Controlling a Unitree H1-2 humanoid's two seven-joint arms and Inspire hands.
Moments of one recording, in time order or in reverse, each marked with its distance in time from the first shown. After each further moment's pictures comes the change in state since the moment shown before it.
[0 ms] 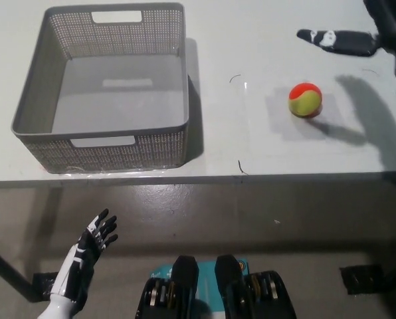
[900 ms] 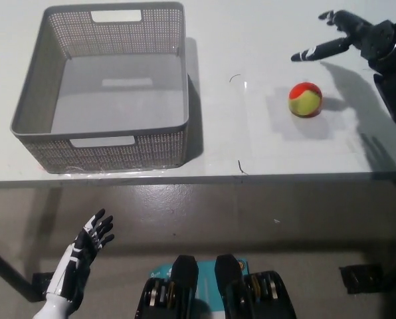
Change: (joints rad) left_arm -0.003 0.016 0.001 0.002 -0.005 0.001 -0.005; right_arm -0.369 0.073 0.173 0.926 0.018 -0.046 0.091
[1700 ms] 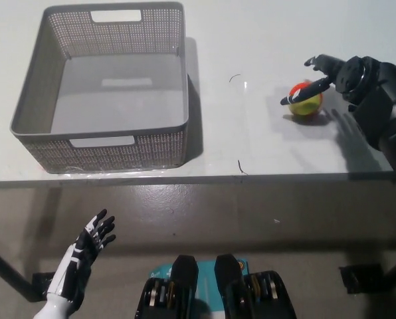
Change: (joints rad) left_arm 0.000 0.001 0.000 0.000 -0.002 0.001 -0.014; right_arm -0.007 0.081 0.119 0.191 -0.025 -0.027 -0.031
